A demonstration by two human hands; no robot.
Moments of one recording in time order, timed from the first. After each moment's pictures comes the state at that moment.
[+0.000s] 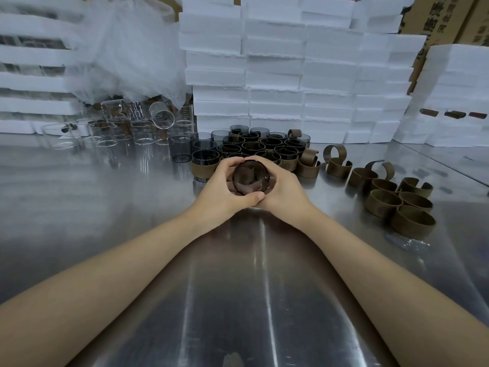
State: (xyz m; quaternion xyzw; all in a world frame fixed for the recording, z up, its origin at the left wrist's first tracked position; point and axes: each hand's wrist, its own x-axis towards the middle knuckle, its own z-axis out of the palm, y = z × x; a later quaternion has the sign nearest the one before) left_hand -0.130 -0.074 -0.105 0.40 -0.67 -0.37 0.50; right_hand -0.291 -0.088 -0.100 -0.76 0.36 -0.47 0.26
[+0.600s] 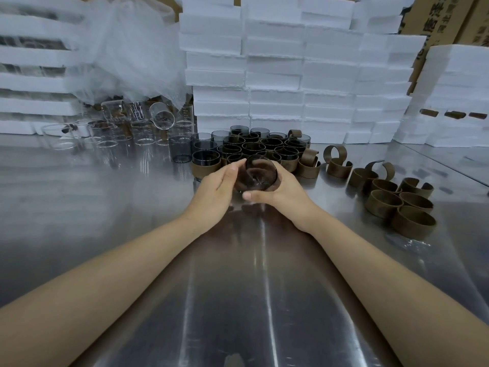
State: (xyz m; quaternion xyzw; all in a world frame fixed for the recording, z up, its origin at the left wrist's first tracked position) left_hand -0.123 -0.078 -0.103 0.44 -0.71 -0.27 0.47; right_hand -0.293 -0.086 -0.097 -0.68 0.39 -0.47 0.39
